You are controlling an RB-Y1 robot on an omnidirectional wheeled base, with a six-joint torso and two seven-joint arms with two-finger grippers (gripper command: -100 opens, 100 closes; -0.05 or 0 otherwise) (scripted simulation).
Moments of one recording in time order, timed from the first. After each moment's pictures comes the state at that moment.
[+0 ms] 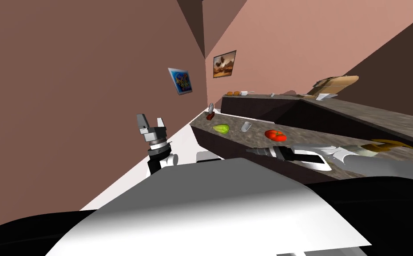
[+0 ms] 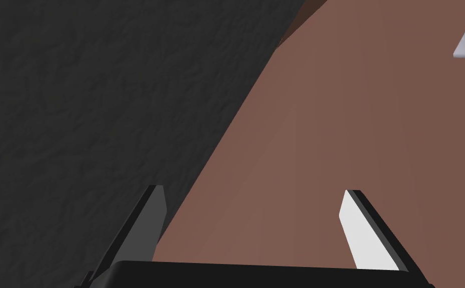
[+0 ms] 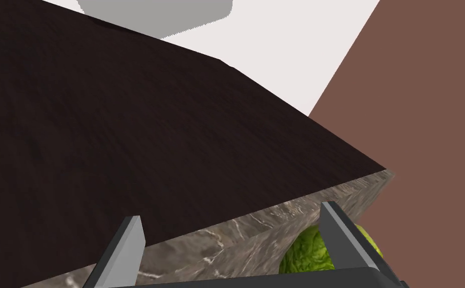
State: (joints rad) left arm 0.46 0.00 0.00 -2.36 -0.04 -0.52 -0.06; right arm 0.35 -1.62 0.65 -1.50 0.19 -0.75 -0.40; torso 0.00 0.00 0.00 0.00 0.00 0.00
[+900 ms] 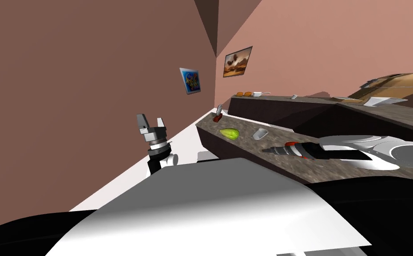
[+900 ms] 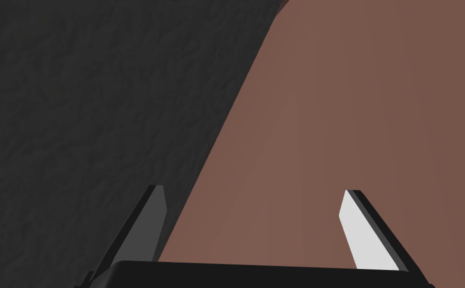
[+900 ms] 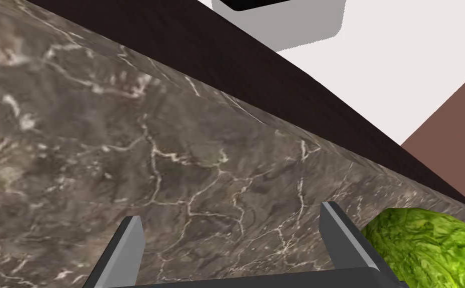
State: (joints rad) left arm 0.46 0.00 0.00 -2.36 -0.04 -0.52 -0.06; right arm 0.36 -1.80 0.71 -1.32 0.23 -0.76 -0.45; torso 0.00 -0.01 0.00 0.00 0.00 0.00
